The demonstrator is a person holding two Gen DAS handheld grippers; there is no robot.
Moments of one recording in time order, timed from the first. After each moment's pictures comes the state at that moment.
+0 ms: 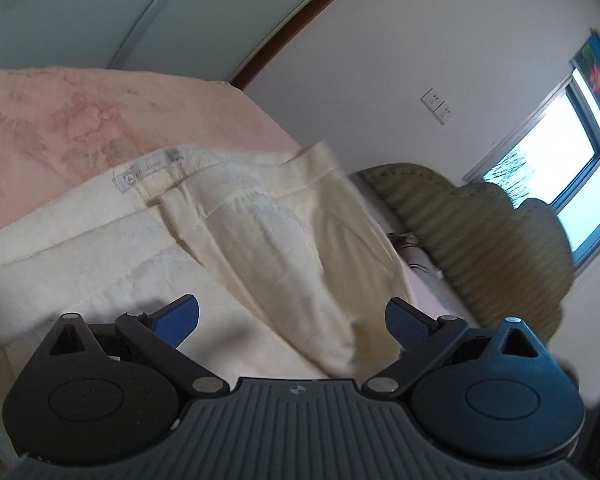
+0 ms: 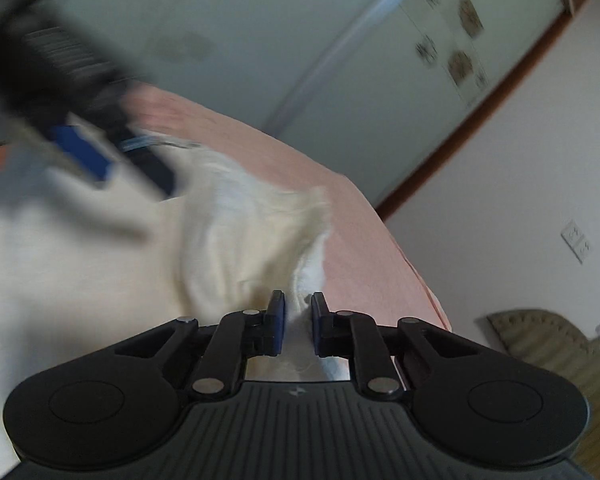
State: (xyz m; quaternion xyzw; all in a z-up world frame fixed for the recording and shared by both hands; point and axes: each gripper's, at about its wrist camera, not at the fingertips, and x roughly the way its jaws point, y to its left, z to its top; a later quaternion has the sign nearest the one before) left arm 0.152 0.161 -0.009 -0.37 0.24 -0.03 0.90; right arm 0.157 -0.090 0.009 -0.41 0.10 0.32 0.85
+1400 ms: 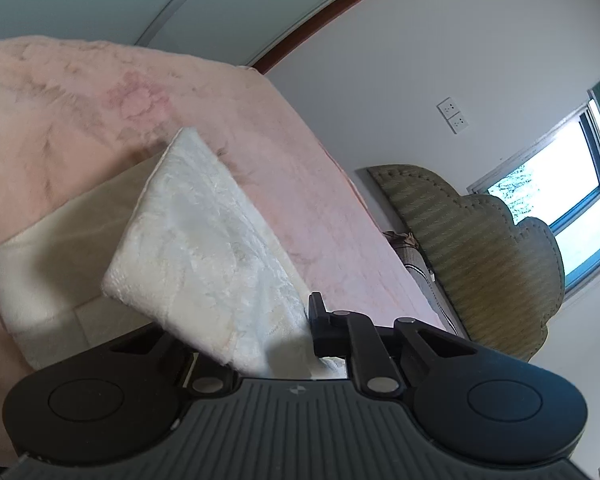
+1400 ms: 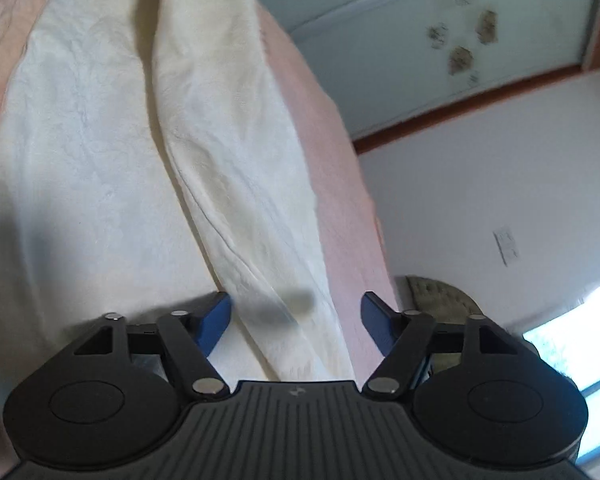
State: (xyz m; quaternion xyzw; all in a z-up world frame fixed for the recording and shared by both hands) left arm 0.133 0.185 -0.001 -0.41 0.26 -0.02 0.87; right arm 0.111 -0.151 -0.071 -0.57 0.10 0.20 0.79
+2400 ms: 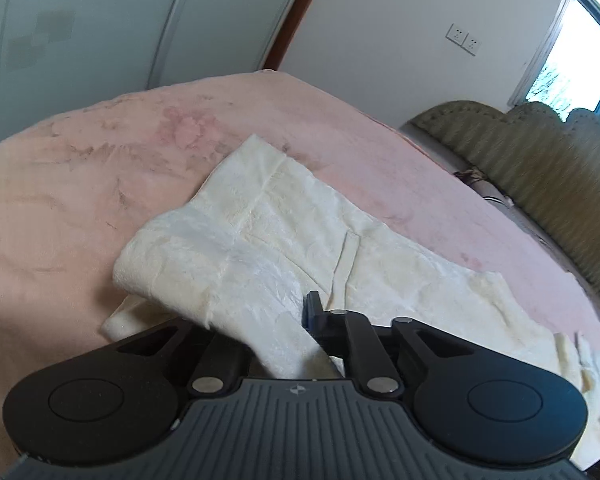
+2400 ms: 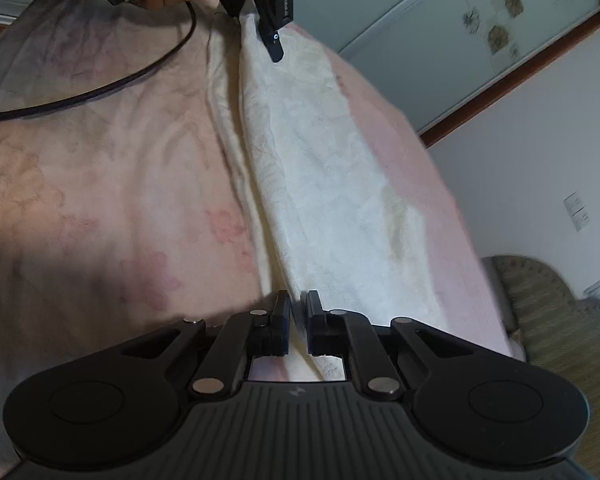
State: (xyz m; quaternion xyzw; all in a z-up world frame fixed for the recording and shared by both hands) left arm 0.114 0.188 -0.019 -0.21 0.31 0.03 0.93; right arm 0.005 -0.141 -0.075 -0.48 0.19 0.28 0.81
